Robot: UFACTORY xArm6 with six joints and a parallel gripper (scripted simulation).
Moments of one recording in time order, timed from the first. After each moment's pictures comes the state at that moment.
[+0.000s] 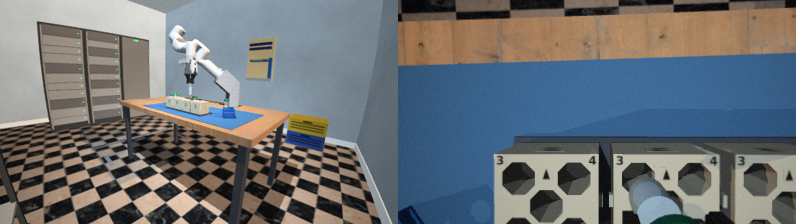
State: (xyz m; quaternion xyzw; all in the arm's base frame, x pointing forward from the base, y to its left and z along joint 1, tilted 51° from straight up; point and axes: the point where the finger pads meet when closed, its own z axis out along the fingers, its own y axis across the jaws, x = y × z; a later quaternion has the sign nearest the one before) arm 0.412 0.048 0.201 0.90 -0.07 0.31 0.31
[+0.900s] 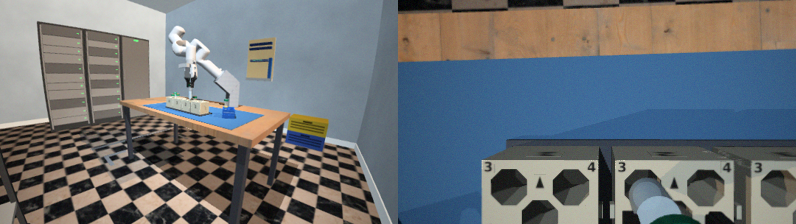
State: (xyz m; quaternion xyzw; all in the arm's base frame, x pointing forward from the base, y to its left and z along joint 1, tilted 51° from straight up) arm 0.427 0.031 0.183 0.90 -0.07 0.31 0.31
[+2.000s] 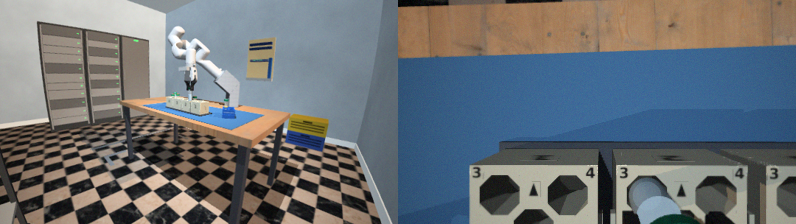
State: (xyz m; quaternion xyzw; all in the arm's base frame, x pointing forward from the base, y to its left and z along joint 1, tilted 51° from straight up) arm 0.439 0.017 0.168 0.90 -0.07 0.31 0.31
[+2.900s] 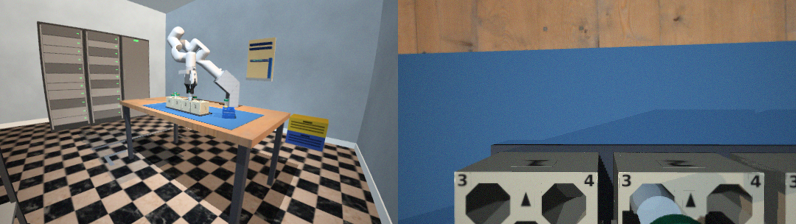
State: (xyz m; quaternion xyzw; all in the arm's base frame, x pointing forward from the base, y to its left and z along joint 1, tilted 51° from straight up) arm 0.451 0.003 0.154 0.90 -0.07 0.31 0.31
